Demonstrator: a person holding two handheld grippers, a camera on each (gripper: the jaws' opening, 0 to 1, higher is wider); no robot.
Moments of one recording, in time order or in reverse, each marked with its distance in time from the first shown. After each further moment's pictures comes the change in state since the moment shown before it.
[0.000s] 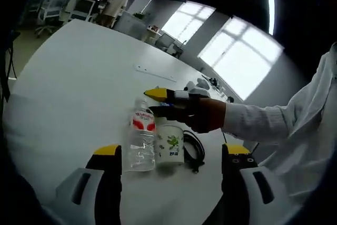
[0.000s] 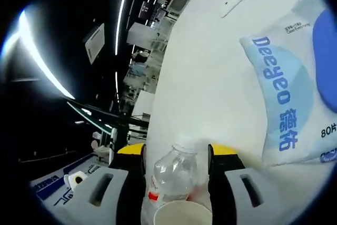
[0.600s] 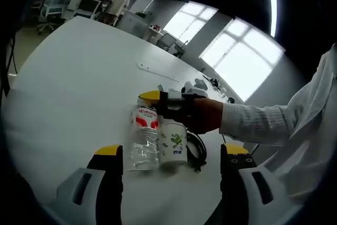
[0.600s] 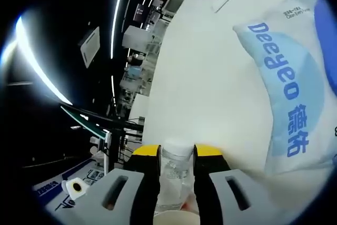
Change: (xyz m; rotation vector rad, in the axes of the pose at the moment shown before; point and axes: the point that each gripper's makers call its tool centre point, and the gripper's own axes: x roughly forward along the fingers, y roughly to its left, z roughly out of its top) left arm 0.003 0.005 -0.004 -0.017 0.000 0.001; right arm 0.009 -0.004 -0.006 0.018 -0.025 -0.028
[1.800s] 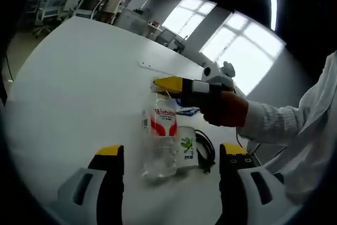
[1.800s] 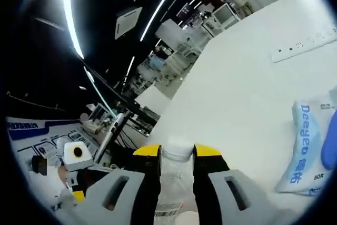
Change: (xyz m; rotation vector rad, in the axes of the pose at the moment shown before) left arm 0.018 0.017 0.010 0.042 0.033 0.007; right arm -0.009 0.063 0.009 -0.464 -0.021 0.080
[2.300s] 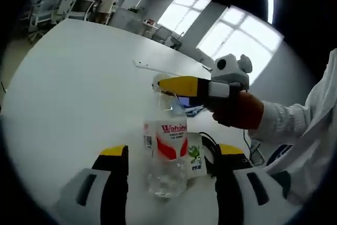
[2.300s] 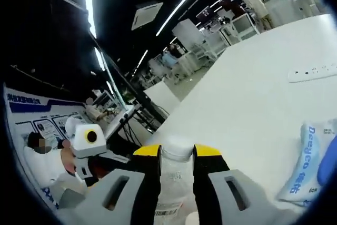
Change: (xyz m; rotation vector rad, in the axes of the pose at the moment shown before) left arm 0.032 0.006 0.006 0.060 0.043 -0.017; right arm -0.003 0.026 0.001 -0.177 0.010 0.067
